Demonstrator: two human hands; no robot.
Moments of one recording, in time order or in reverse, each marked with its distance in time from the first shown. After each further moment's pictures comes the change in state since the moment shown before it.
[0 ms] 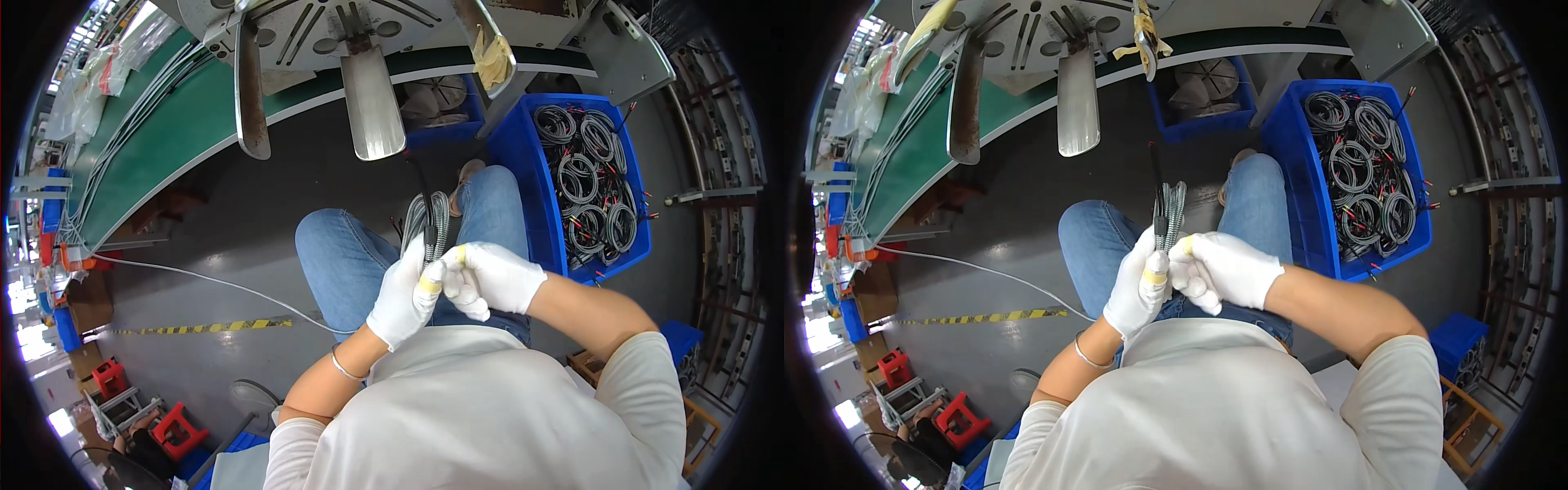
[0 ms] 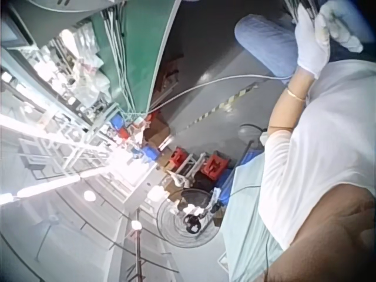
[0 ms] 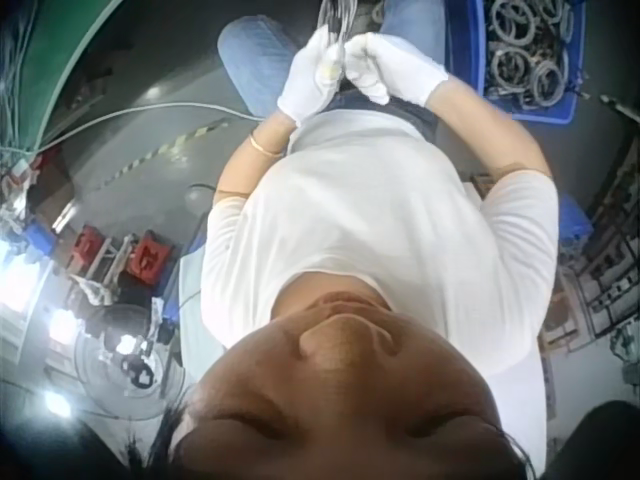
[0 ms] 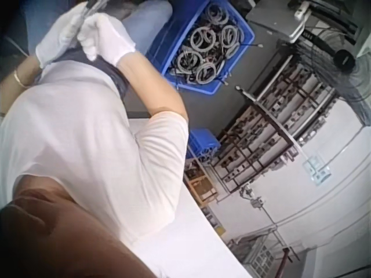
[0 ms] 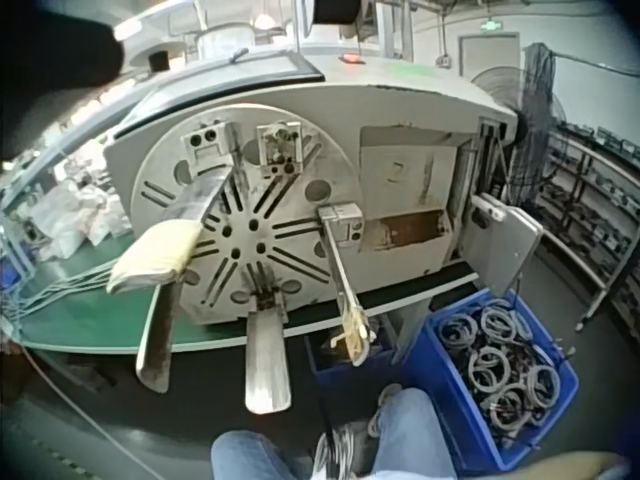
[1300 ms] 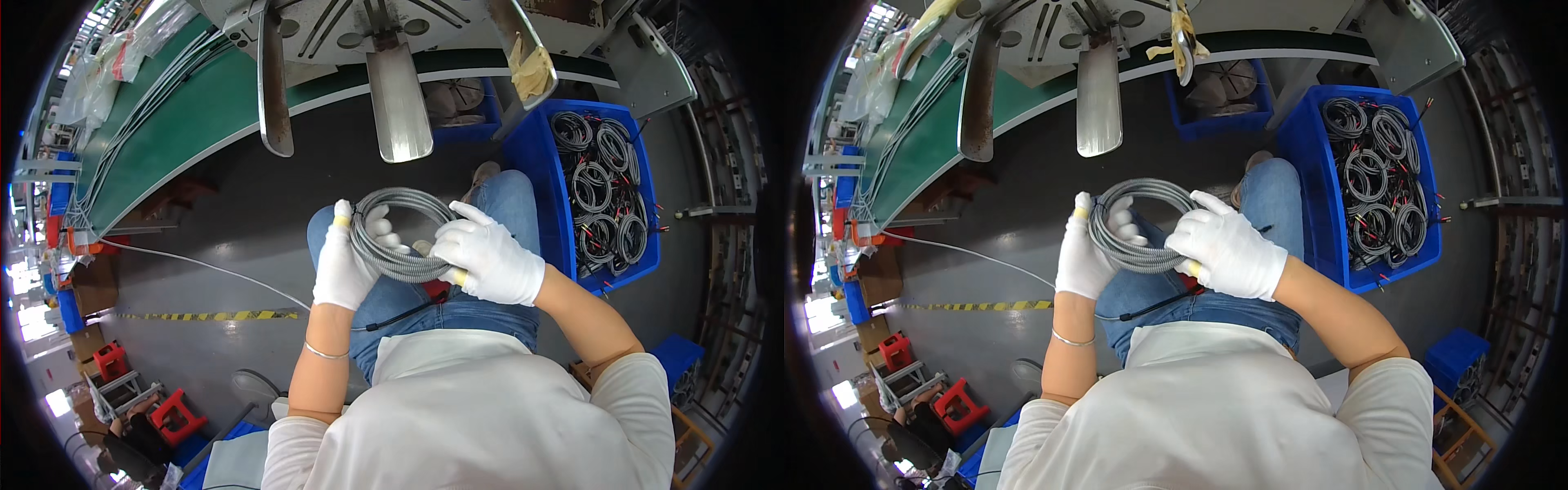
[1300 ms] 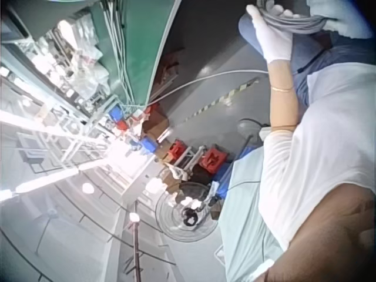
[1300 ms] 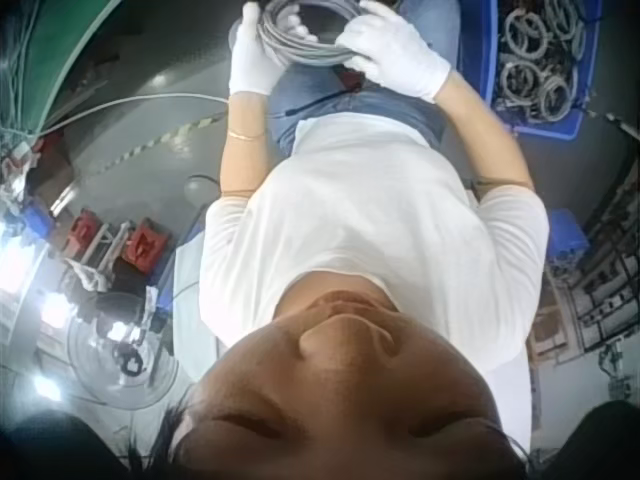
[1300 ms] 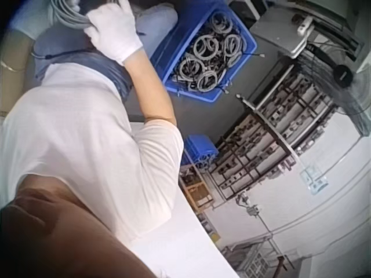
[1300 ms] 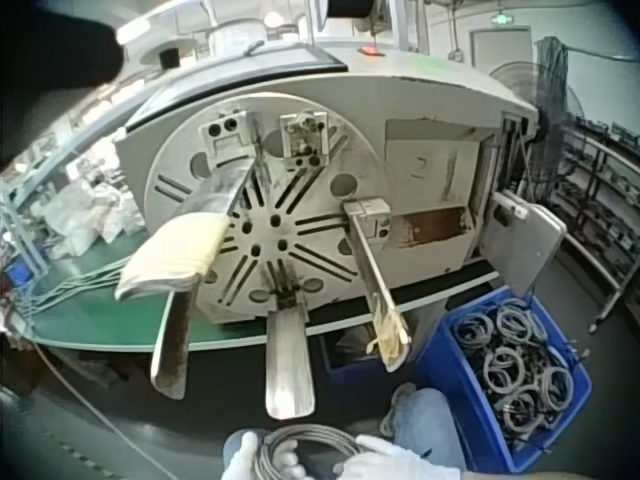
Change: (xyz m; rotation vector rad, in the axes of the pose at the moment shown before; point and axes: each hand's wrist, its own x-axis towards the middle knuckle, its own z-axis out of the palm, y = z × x) left_hand 0.022 -0.014 -0.070 -1.041 0.337 -0.487; right_hand 0.030 -0.008 -0.019 -1.931 0.210 -1.053
